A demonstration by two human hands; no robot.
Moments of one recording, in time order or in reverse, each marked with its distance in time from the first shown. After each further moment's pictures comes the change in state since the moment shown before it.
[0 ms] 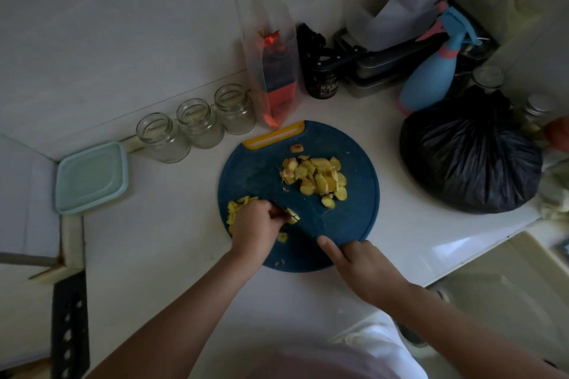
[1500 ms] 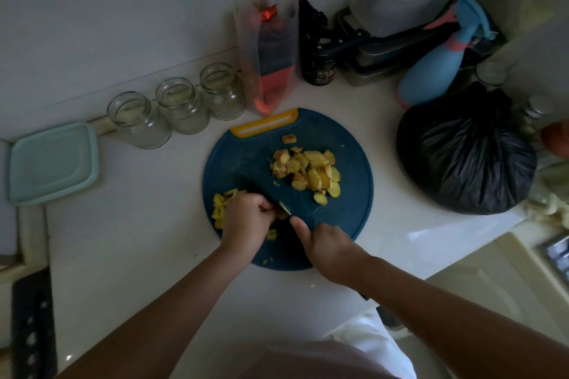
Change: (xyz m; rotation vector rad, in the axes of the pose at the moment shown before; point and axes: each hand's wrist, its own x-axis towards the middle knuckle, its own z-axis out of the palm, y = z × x) left_hand 0.008 0.003 0.001 -0.080 -0.062 -0.129; right_hand 0.038 -0.037 0.007 -0.017 -0.169 0.166
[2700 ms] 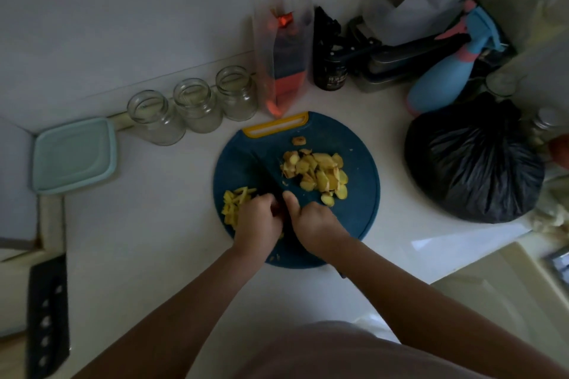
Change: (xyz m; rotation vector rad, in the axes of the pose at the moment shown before) left_hand -0.005 -0.005 0.008 0.060 0.055 0.125; right_hand 0.028 -0.030 0.002 0.020 0.094 0.018
